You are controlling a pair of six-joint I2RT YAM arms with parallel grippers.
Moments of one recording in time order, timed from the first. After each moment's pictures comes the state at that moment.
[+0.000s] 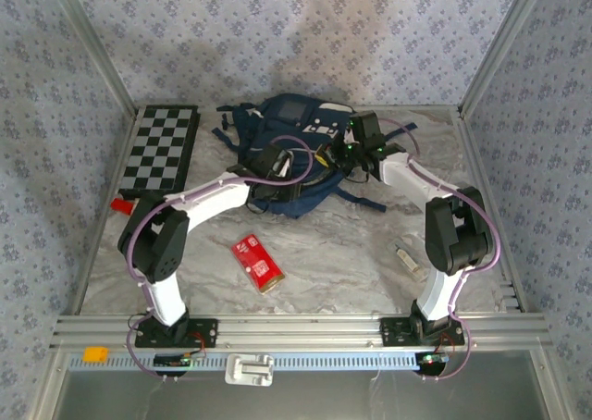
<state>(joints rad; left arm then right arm) -0.66 1.80 1.27 -0.40 -0.03 -0.38 0.36 1.78 1.33 -0.24 -0.47 1.09</state>
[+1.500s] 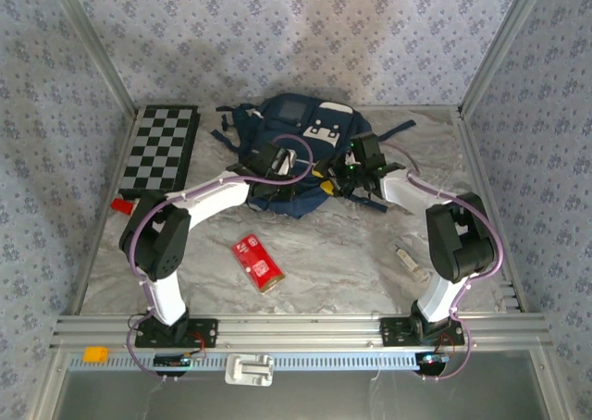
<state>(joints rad) -0.65 1.81 1.27 -0.37 0.05 -0.37 0.38 1.73 1.11 -0.13 -0.52 1.21</state>
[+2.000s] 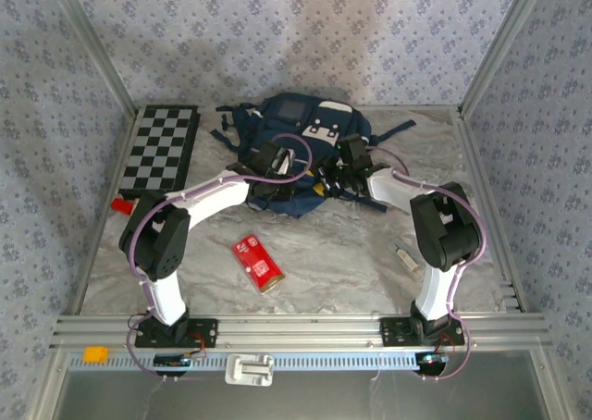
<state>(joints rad) -0.65 1.81 1.28 -0.39 0.04 -0.39 0.43 1.84 1.17 -0.09 -0.43 1.32</state>
